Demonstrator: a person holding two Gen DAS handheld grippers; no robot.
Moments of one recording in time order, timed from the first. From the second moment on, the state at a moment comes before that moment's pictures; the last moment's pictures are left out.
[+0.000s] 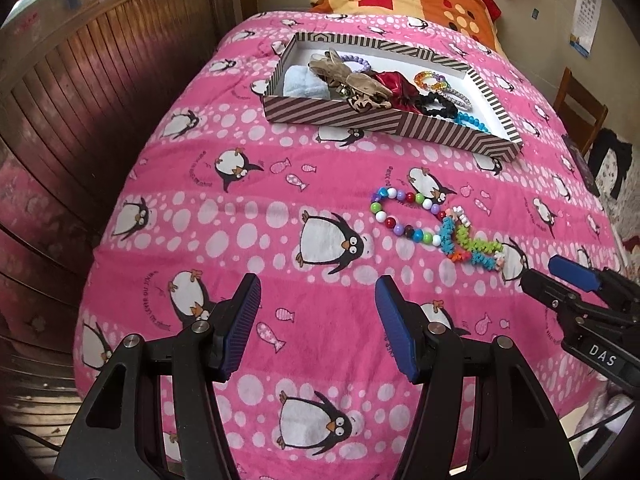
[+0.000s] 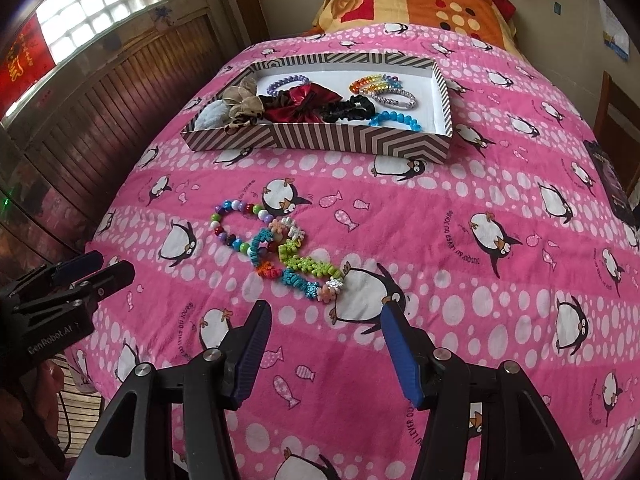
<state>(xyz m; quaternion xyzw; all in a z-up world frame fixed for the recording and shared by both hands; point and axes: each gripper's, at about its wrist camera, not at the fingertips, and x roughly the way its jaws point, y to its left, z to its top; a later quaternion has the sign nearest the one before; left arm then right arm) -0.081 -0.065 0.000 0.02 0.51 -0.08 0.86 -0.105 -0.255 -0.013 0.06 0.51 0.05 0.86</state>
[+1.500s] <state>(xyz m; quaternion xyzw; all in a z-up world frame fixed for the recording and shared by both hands) 0.011 -0.118 -0.039 0.03 0.56 -0.10 0.82 -0.058 -0.283 -0.058 0.01 0.52 0.07 0.85</state>
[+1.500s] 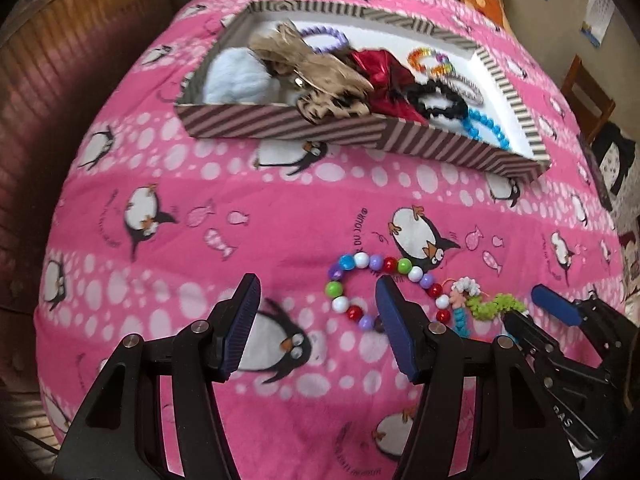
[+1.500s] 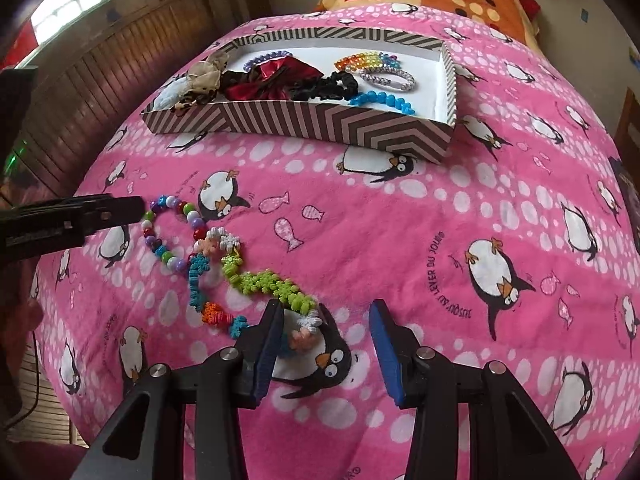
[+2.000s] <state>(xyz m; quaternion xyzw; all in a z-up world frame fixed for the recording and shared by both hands) 0.021 -0.112 -0.035 0.00 0.56 -0.12 0.82 -0.056 -0.296 -0.037 0.01 0.49 0.09 0.87</state>
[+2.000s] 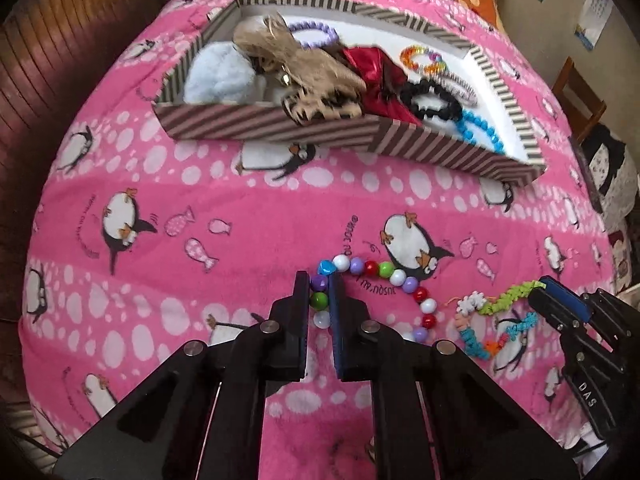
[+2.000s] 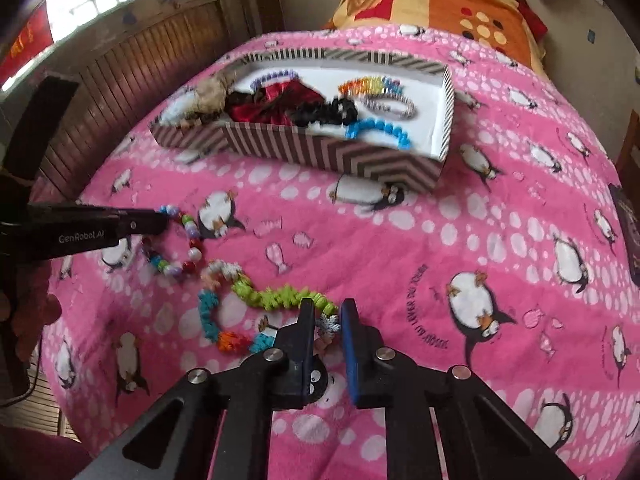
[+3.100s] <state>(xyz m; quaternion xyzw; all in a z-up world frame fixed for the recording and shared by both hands) 0.112 -0.123 0.103 0.01 0.45 -0.14 0.89 0.052 -0.314 0.076 -0.02 0.40 0.09 0.91</state>
